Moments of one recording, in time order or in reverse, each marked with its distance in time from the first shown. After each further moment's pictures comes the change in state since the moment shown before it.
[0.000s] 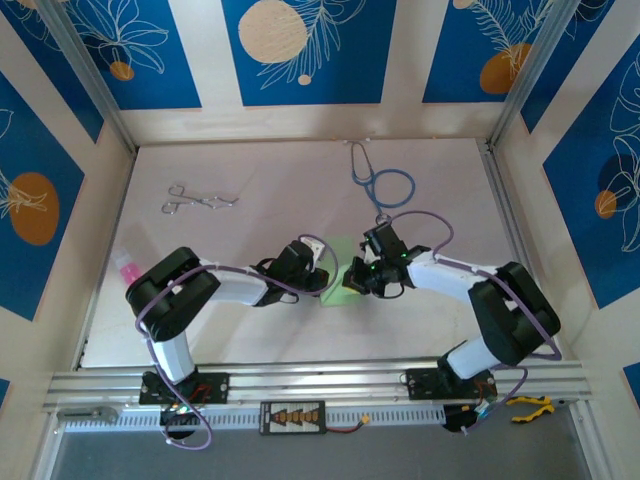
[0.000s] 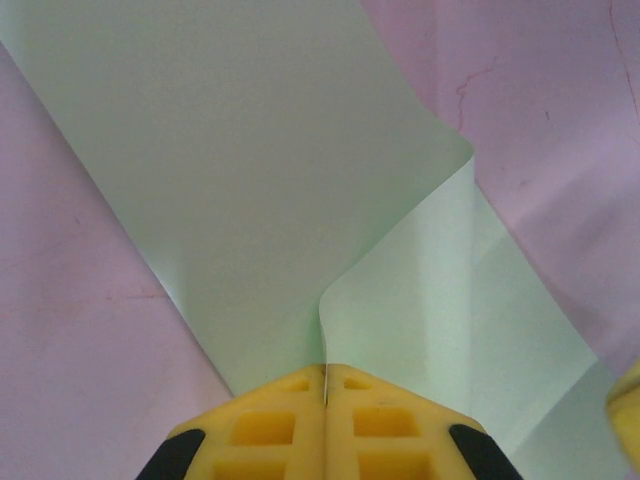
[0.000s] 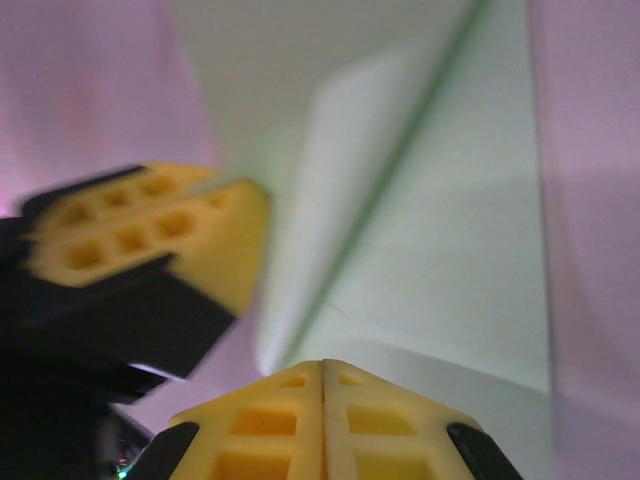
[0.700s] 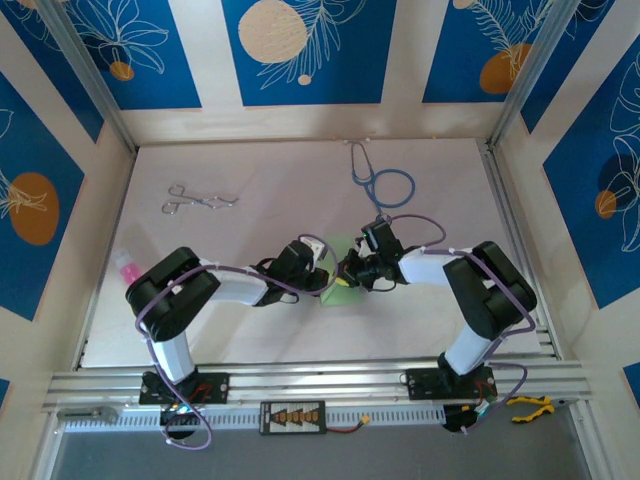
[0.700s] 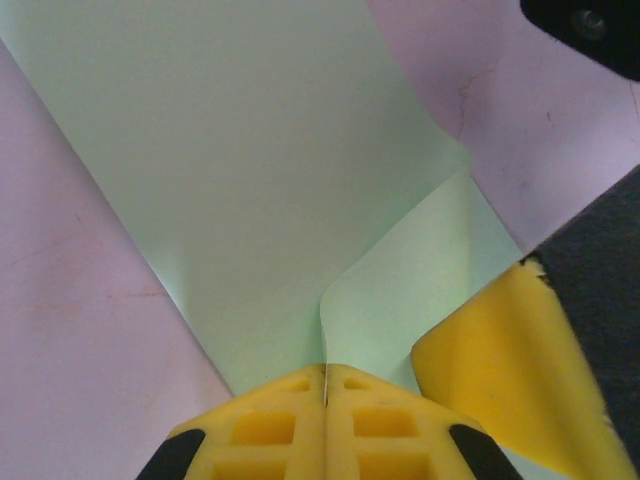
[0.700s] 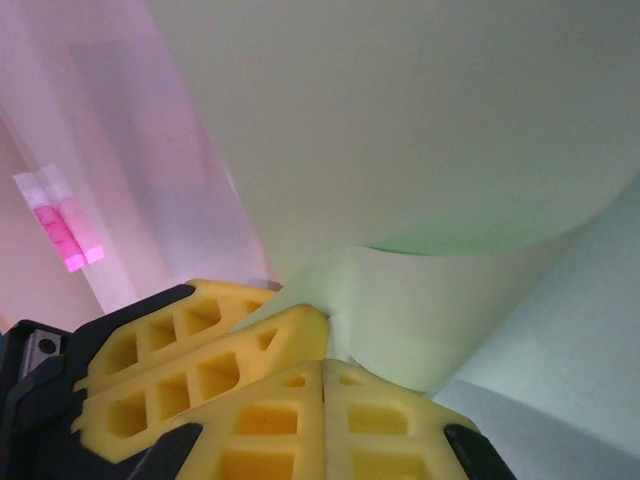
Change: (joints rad) left arm 0.000 0.000 0.002 -0.004 0.000 -0.008; right arm -0.023 0.192 -0.004 0.275 -0.108 0.153
